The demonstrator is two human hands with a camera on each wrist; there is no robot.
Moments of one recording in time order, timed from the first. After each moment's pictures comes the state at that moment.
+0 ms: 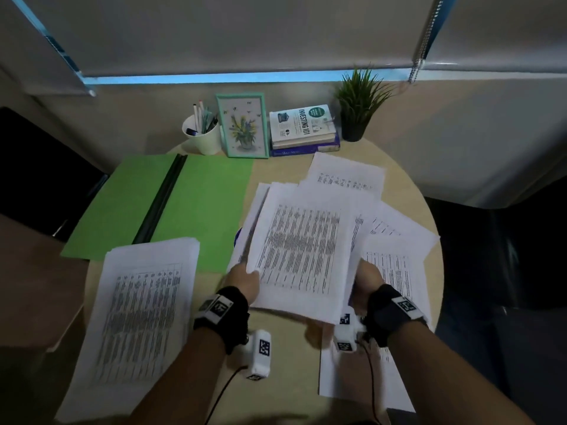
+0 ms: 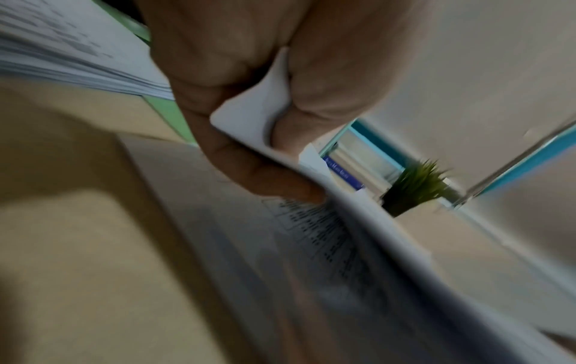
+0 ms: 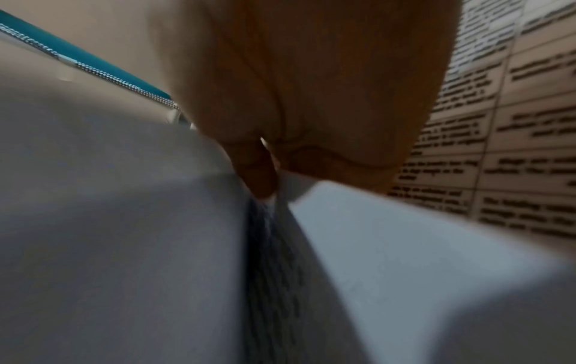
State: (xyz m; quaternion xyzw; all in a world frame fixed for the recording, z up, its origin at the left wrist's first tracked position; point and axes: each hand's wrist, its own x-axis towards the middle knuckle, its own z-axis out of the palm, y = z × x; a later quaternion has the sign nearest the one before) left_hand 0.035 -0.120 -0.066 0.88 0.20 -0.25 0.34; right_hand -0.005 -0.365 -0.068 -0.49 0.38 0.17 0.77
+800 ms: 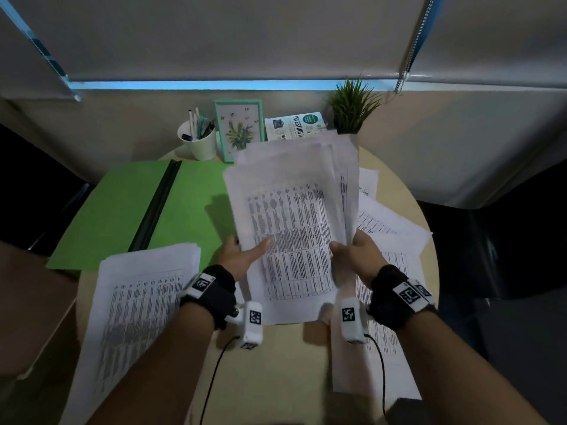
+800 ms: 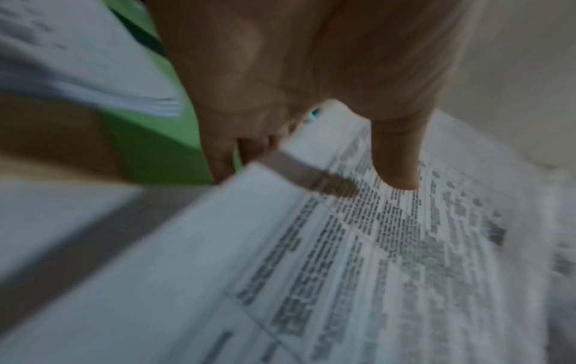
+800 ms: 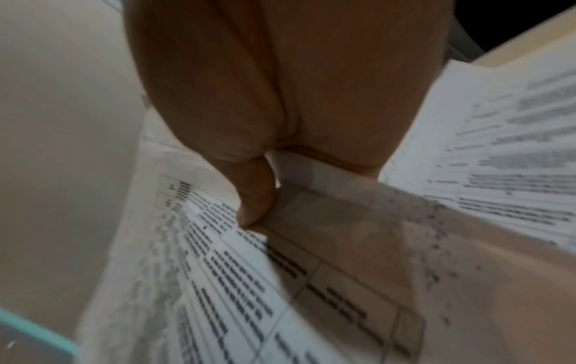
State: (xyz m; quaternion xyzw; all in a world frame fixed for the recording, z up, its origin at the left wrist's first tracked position) left_hand 0.063 -0.095 -0.022 0.77 0.15 -0.22 0.58; right_hand 0.012 -0.344 -0.019 -0.72 0.23 0.09 0.64
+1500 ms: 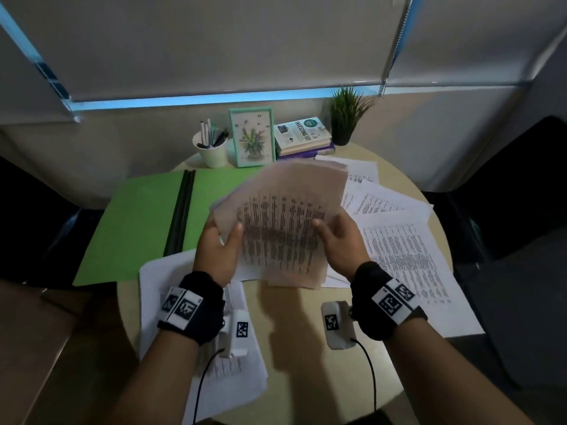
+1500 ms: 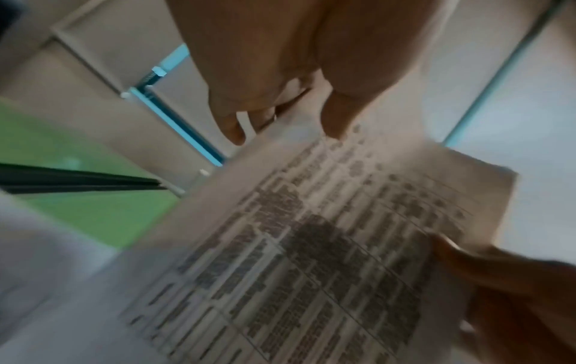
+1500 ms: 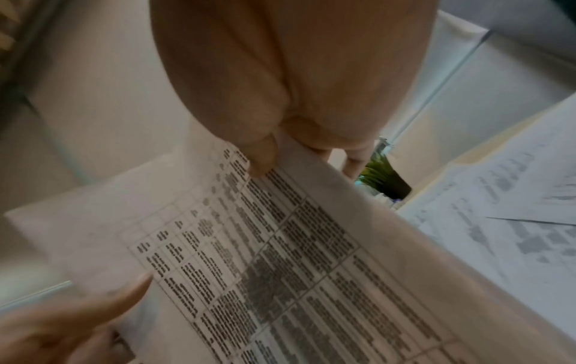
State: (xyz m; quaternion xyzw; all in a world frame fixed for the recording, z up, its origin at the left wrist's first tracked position) left_hand 0.034 0.036 0.046 0.80 -0.04 -0.04 0.60; right_hand -0.028 -0.172 0.039 -0.75 0.17 -0.12 0.63
